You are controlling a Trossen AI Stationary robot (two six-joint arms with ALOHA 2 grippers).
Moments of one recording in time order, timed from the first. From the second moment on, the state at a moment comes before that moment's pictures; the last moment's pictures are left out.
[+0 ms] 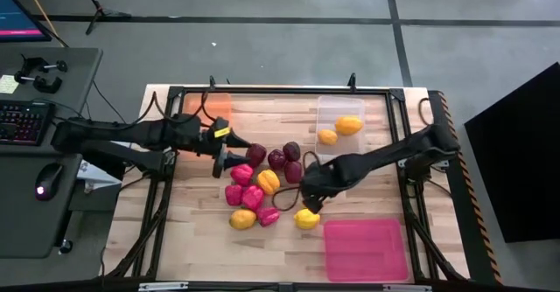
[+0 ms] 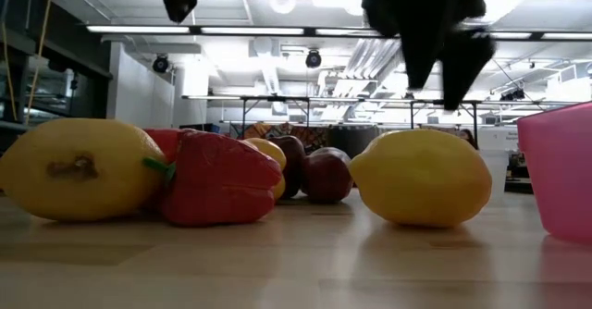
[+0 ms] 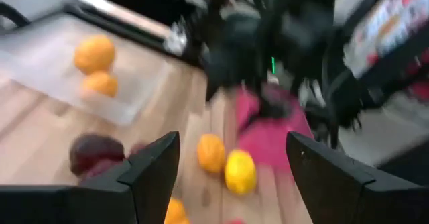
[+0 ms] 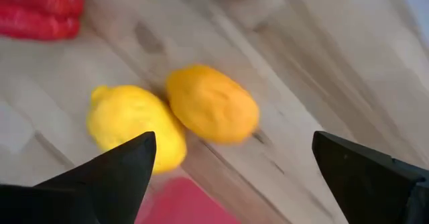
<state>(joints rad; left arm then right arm) -0.02 0.96 0.82 -0.13 0.02 -0.42 0.28 1.77 1.40 -1.05 0.03 1.00</state>
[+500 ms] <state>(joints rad) -0.07 0.96 0.82 -0.03 -0.23 -0.59 0.25 1.94 1.40 -1.00 -0.02 0.64</state>
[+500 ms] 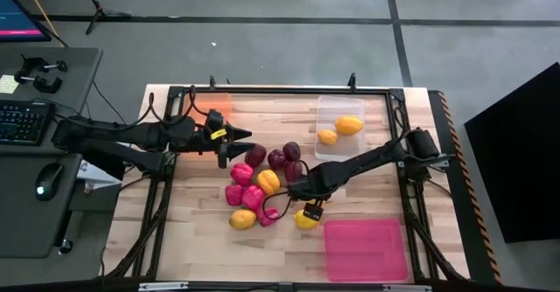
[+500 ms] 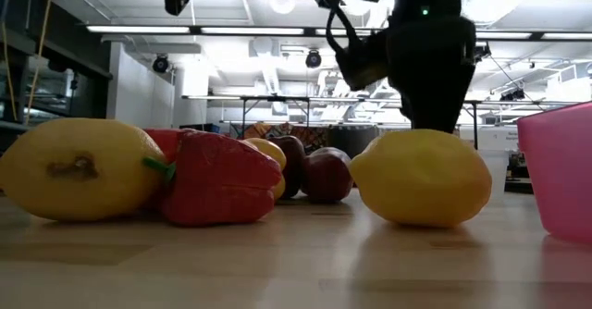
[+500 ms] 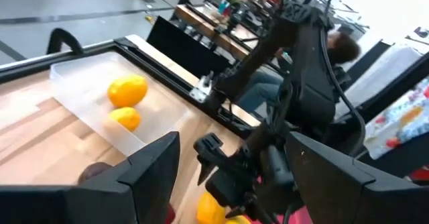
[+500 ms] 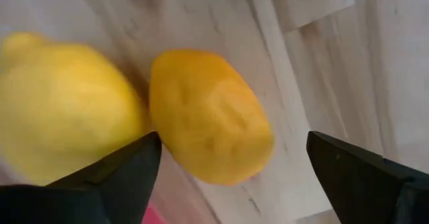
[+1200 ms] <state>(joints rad) 0.01 0.75 0.82 -0.03 -0.25 -0.41 0.23 1.76 1.47 -1.29 0.40 0.77</state>
